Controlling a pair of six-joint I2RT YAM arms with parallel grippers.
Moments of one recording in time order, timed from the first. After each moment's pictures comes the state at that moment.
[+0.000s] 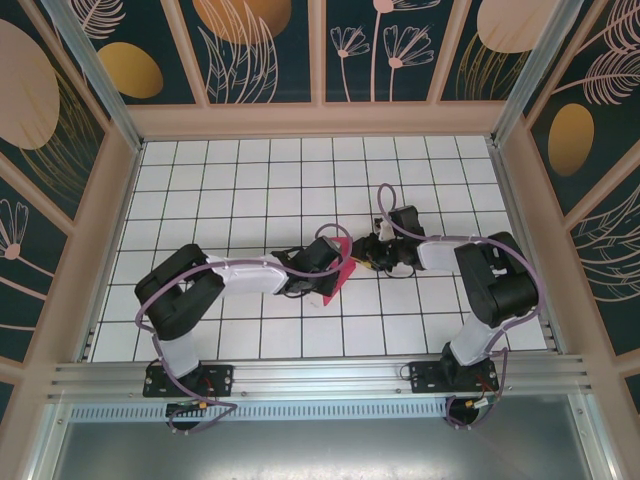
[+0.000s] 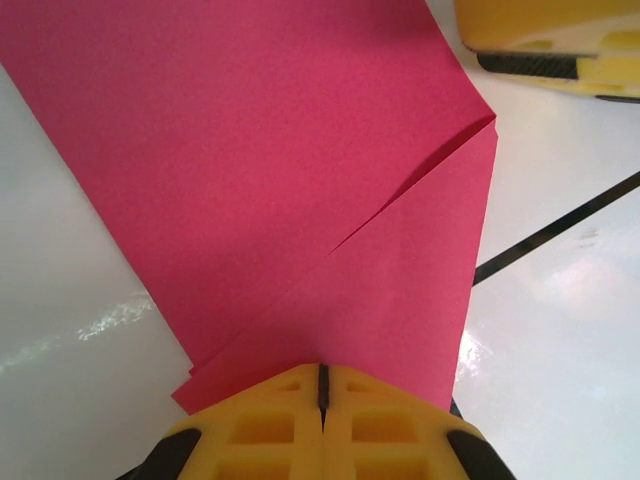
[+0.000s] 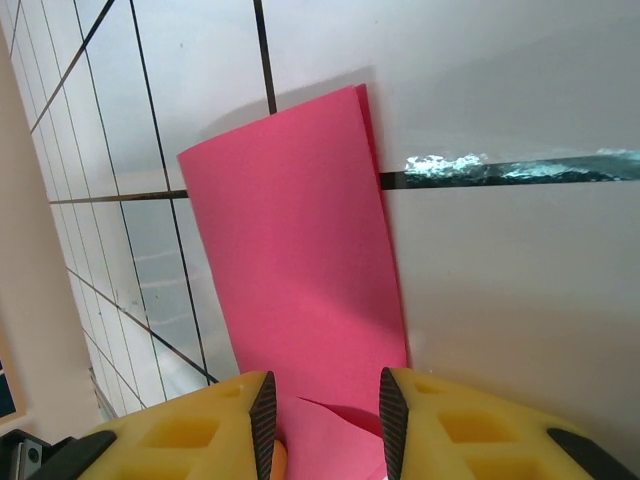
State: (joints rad) left arm -0.94 1.81 0.96 -0.17 -0.03 -0.55; right arm 0.38 1.69 0.70 0.07 -0.64 0.75
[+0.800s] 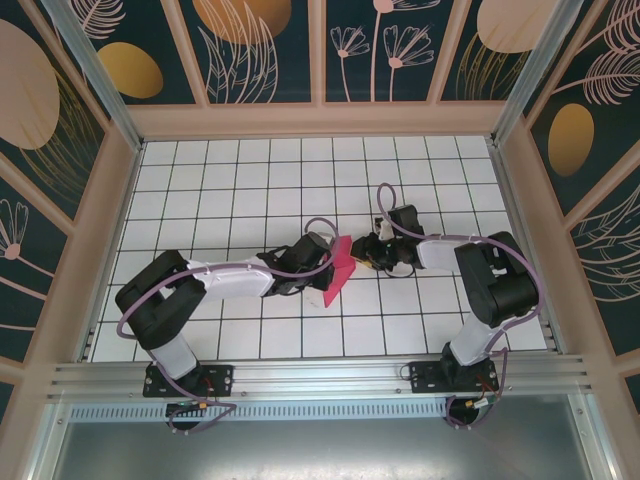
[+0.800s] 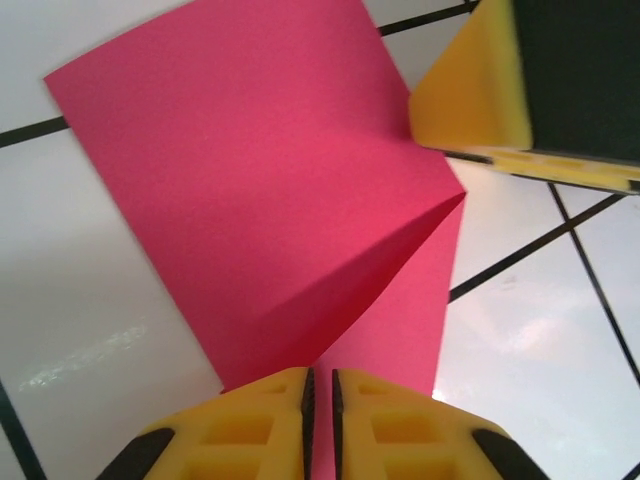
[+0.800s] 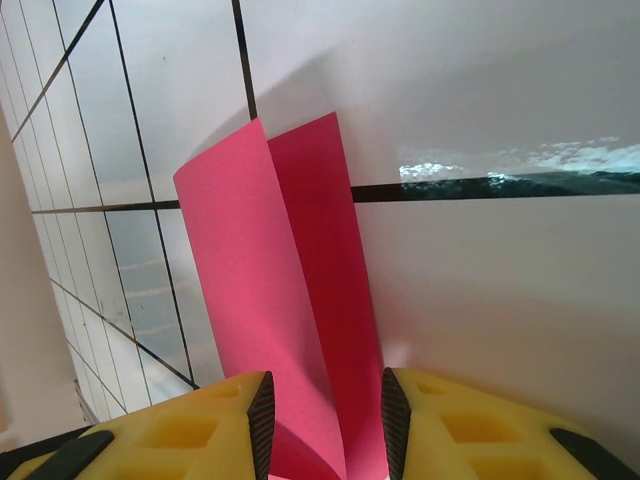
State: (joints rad) left arm -0.91 1.70 0.87 -0.07 -0.01 -0.58; right arm 0.38 1.69 0.72 0.04 -0.60 0.75
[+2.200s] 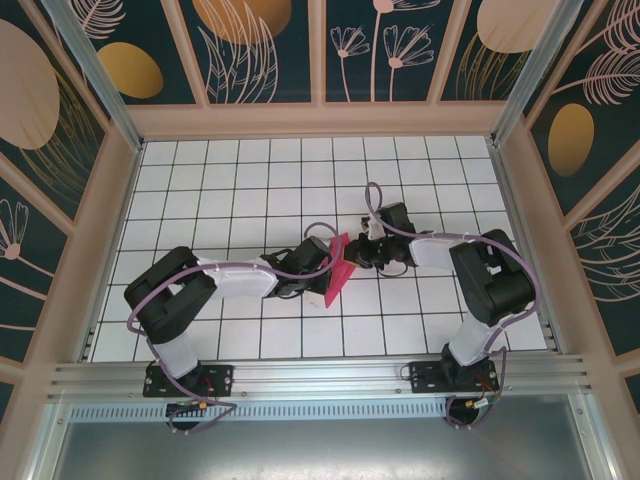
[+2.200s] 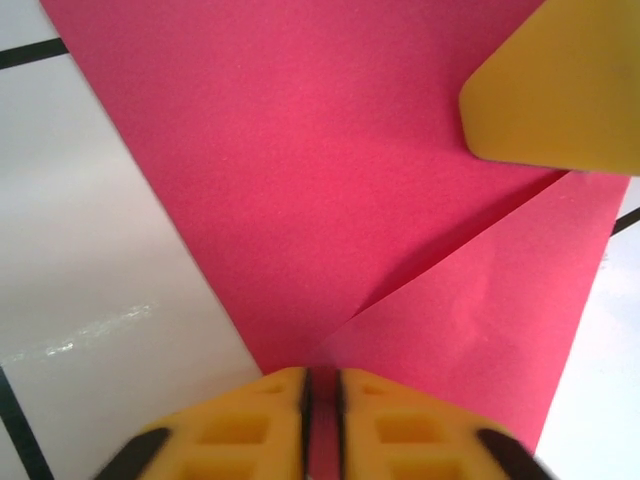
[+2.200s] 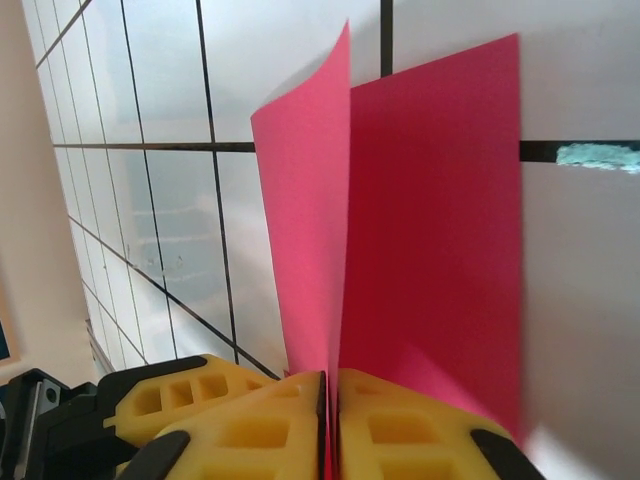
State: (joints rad) left arm -0.90 1.75 0.86 -0.07 -0.02 -0.58; right arm 0.45 1.71 0.77 0.01 -0.67 0.70
